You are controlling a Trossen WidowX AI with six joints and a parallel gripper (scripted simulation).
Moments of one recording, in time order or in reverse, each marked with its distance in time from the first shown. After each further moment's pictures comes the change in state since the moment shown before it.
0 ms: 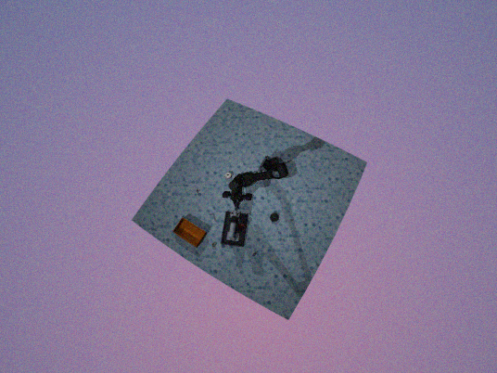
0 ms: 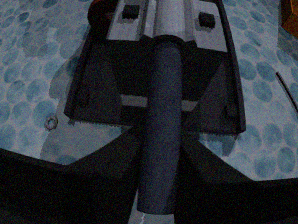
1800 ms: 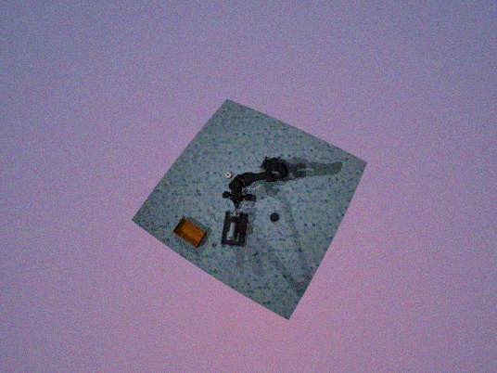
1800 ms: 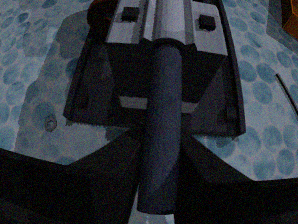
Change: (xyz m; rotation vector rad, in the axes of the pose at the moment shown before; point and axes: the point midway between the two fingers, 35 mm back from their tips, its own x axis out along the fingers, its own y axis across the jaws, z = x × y) arm 0.001 0.000 0.001 -0.002 0.001 -0.001
